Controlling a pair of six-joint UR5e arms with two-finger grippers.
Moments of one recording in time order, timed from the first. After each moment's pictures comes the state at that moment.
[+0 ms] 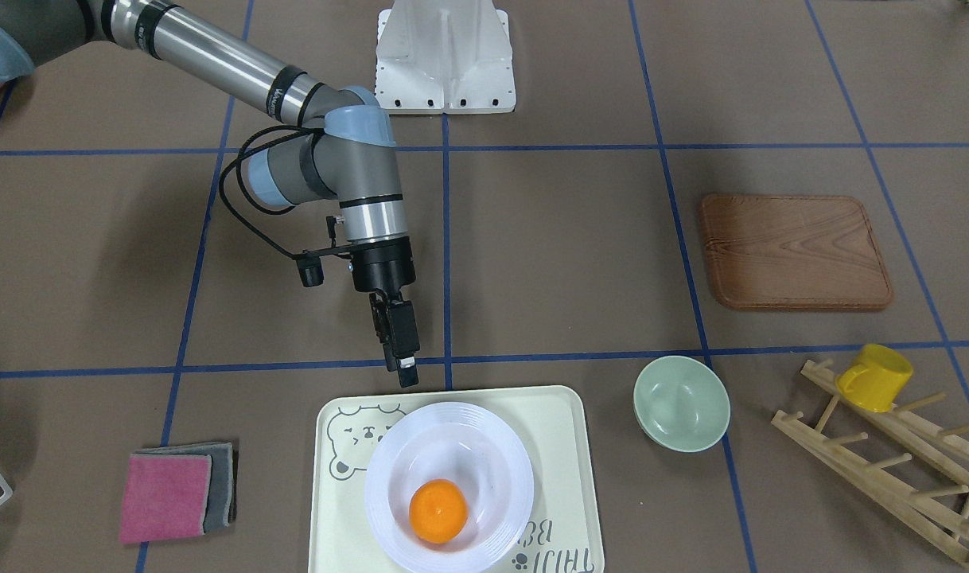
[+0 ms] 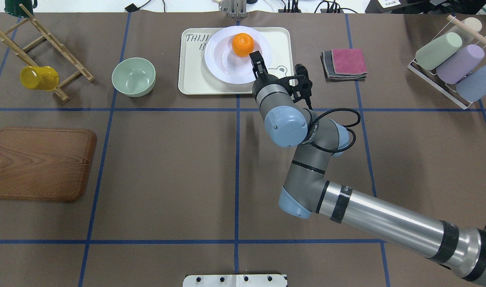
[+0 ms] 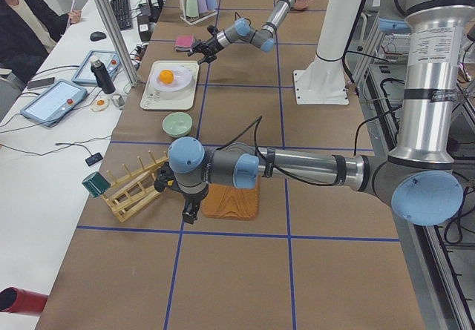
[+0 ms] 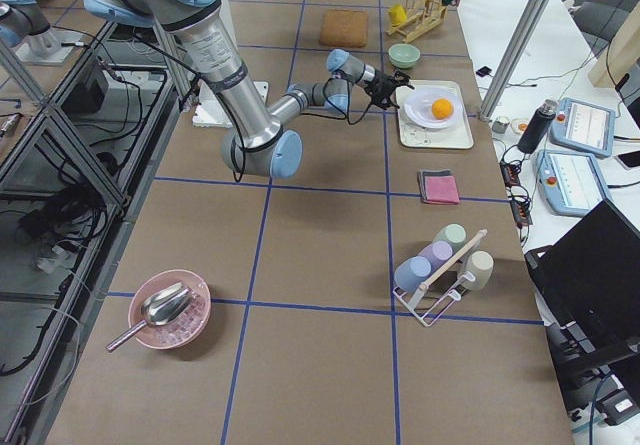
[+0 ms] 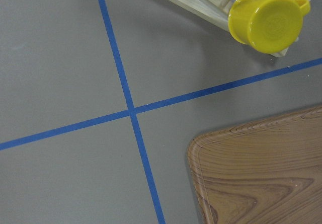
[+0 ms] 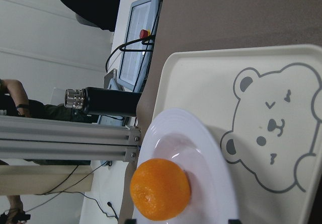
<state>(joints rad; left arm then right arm) -1.54 -1.57 -1.64 -1.60 -2.42 0.13 0.53 -0.86 1.36 -0.87 1.10 2.30</state>
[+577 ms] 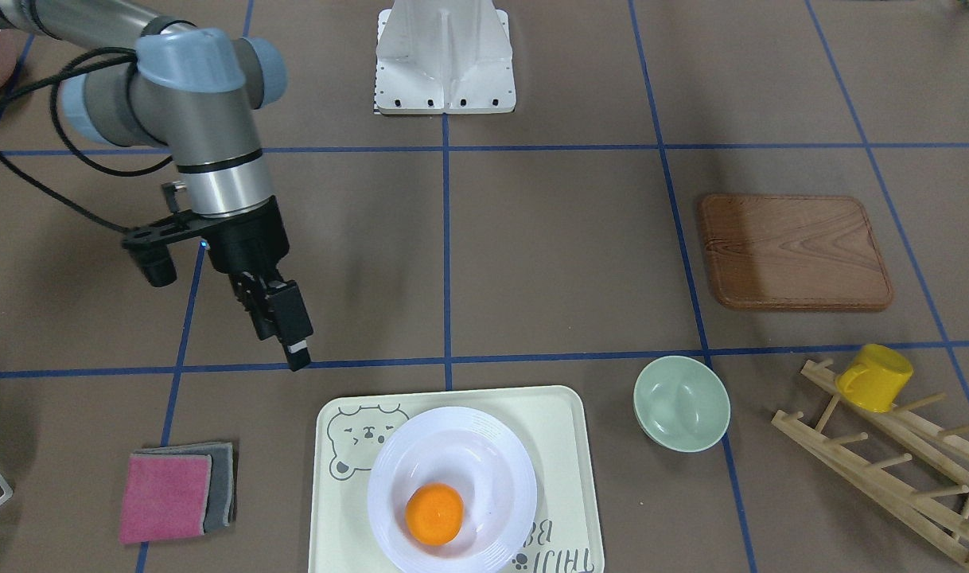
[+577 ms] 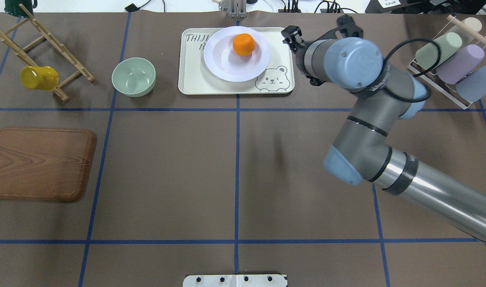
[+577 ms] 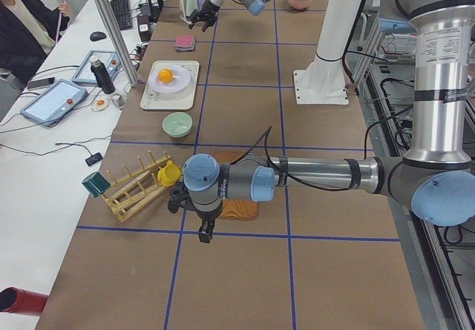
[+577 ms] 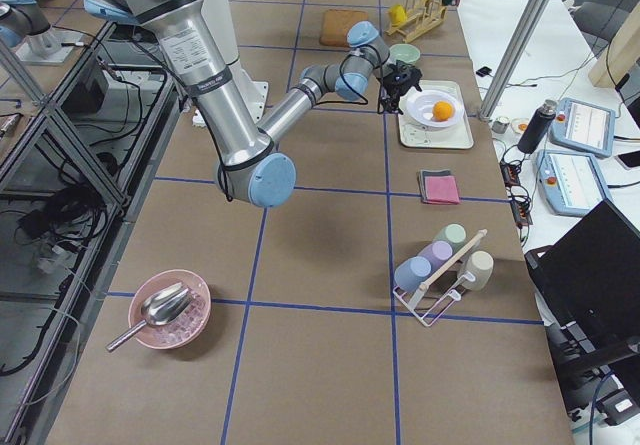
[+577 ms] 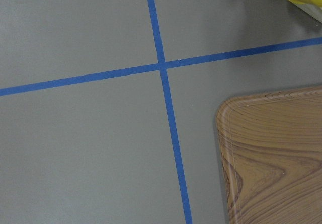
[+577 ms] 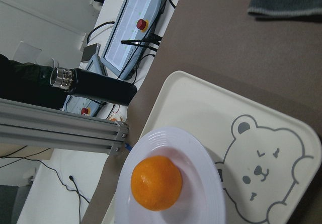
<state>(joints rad) -1.56 -1.50 -1.65 -1.59 -2.34 0.13 0.82 -1.05 1.73 -1.23 1.67 1.86</state>
